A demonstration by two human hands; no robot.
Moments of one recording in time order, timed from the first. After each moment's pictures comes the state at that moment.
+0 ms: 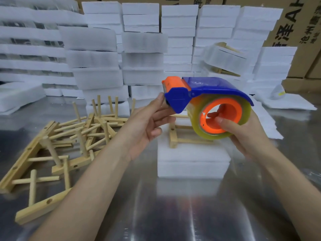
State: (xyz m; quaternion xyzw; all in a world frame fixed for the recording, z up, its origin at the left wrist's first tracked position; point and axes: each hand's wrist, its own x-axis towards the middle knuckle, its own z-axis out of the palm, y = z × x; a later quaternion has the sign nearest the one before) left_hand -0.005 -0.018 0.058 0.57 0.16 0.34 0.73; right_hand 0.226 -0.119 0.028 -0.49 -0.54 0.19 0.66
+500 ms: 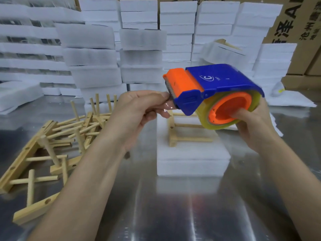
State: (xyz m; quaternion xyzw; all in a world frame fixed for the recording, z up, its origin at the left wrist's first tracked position) left_hand -0.012 -0.021 0.078 0.64 0.19 0.44 0.60; right_hand 0.239 -0.114 0.041 -0.45 -0.51 0.16 0.71
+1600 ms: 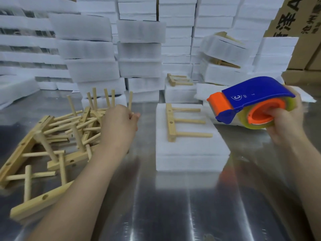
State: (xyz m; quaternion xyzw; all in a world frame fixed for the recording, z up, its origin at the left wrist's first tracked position) left_hand -0.019 0.024 0.021 0.77 0.48 0.40 0.12; right_hand 0.296 -0.144 0.029 -0.56 -0.31 0.06 0.76
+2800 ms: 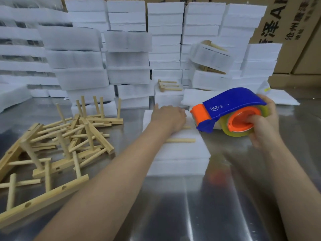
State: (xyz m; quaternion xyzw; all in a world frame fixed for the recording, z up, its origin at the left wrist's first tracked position) left_hand 0.127 0.008 0.040 0.92 0.38 0.11 0.04; right_hand 0.309 -0.145 0.023 -0.58 -0.28 0.10 0.76
